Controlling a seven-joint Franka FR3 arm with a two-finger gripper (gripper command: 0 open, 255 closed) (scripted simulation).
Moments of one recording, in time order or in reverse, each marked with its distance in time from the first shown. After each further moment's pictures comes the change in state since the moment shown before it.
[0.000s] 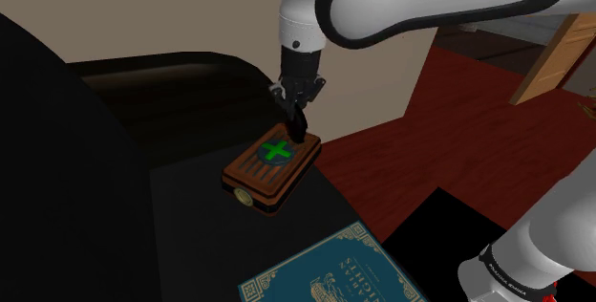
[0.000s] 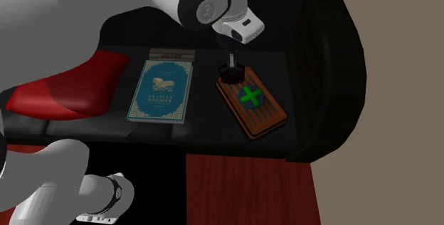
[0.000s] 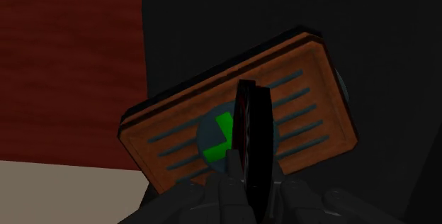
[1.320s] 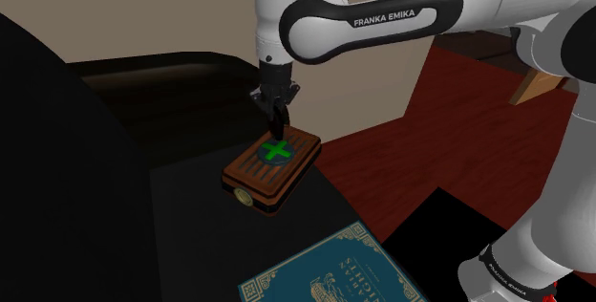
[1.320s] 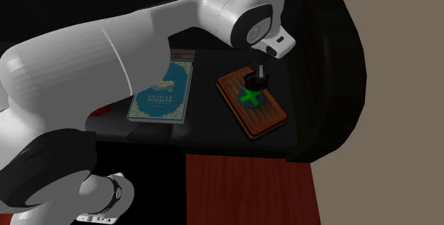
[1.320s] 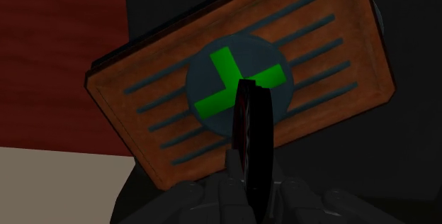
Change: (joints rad) arm 0.039 0.304 -0.027 0.201 -0.191 0.036 0.039
